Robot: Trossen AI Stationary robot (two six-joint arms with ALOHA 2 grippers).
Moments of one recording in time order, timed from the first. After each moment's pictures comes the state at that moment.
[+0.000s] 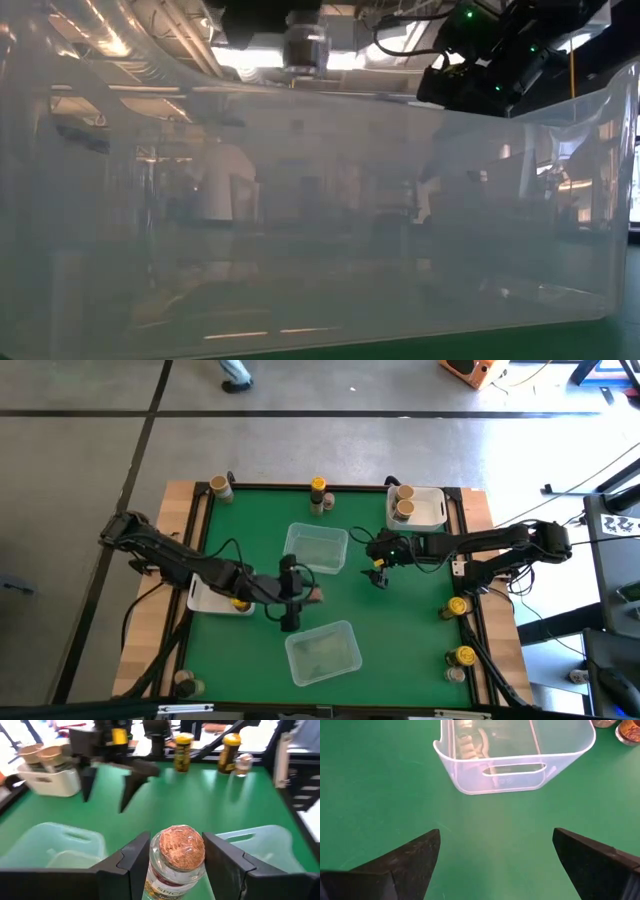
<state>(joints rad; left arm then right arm) -0.34 1.46 0.98 -0.01 -0.43 -0.20 -0.10 1.32 0.69 -0.21 0.08 0.07</state>
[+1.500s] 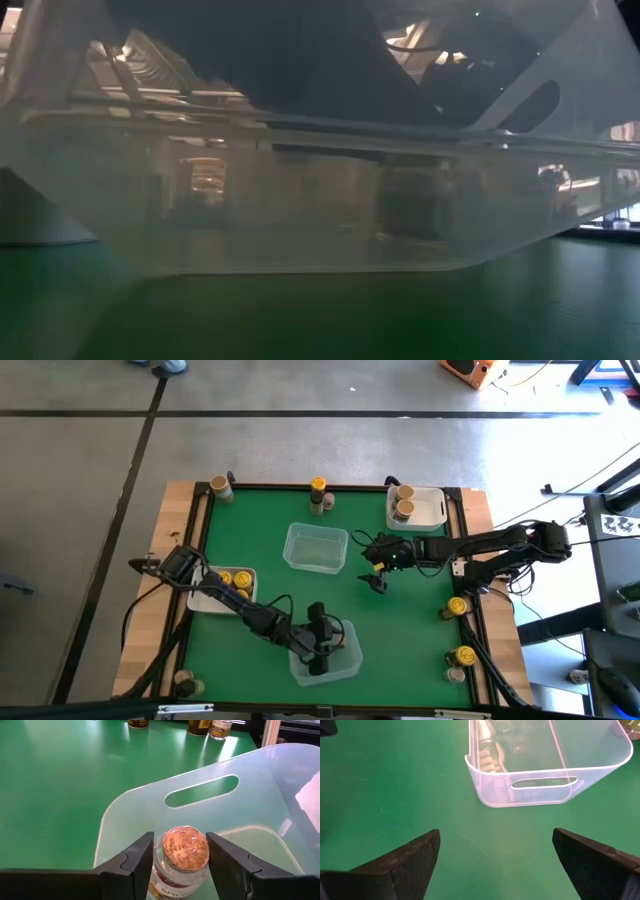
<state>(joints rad) -0.47 2.04 1.14 0.33 -0.44 -0.40 -0.08 1.32 0.64 -0.07 0.02 0.10</state>
